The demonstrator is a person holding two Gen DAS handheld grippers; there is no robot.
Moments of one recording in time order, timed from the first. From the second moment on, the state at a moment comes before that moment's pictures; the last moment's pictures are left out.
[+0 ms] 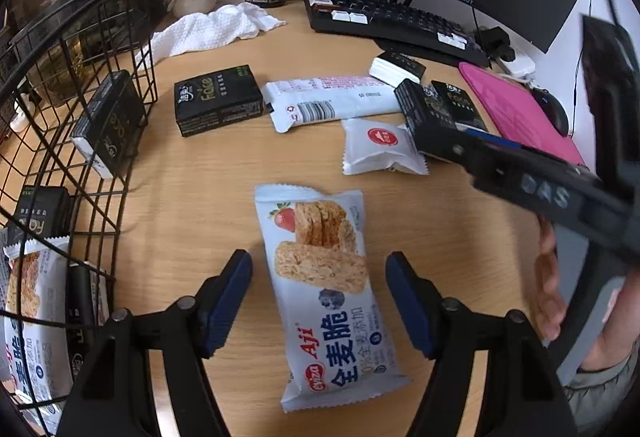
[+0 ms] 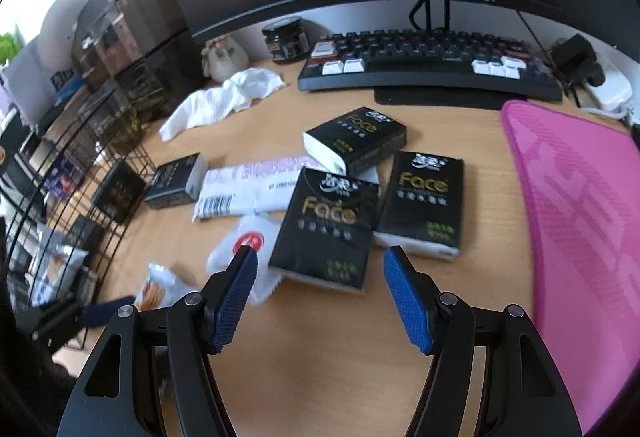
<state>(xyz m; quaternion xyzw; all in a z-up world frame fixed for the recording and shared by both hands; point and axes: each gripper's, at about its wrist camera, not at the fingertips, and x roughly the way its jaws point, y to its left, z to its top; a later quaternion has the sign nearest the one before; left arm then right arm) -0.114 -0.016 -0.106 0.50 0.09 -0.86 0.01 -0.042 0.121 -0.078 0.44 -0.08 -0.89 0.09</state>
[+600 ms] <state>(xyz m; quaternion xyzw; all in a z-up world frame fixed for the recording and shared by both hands) -0.104 -0.008 -0.104 0.50 0.09 -0.86 0.00 0.030 0.137 -0.082 0.46 -0.02 -0.89 0.06</state>
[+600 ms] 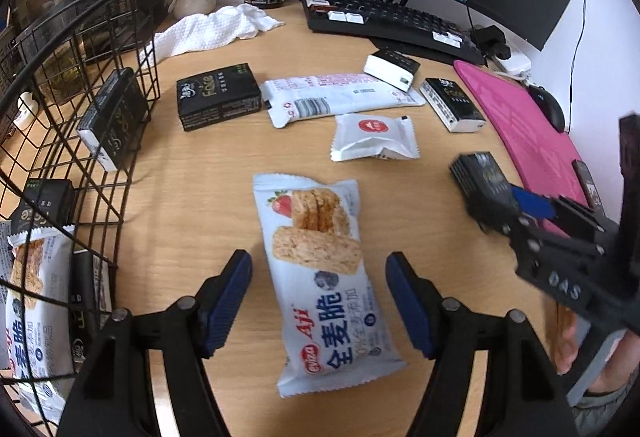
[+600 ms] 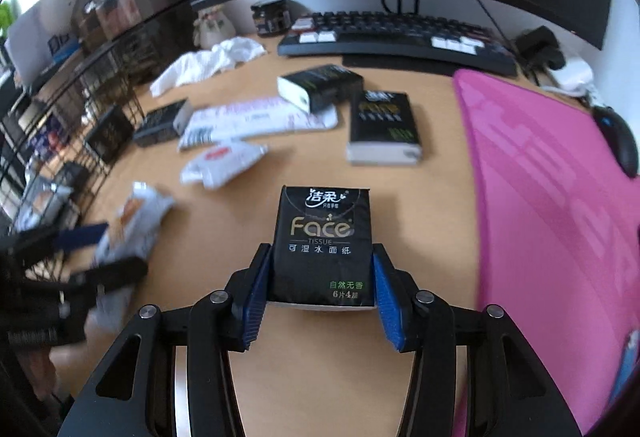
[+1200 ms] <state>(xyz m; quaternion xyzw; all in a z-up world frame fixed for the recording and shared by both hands) -0.104 0.006 -0.105 0.50 0.01 -0.87 0.01 0.031 0.135 -0.084 0.44 0.00 -0.90 0.05</state>
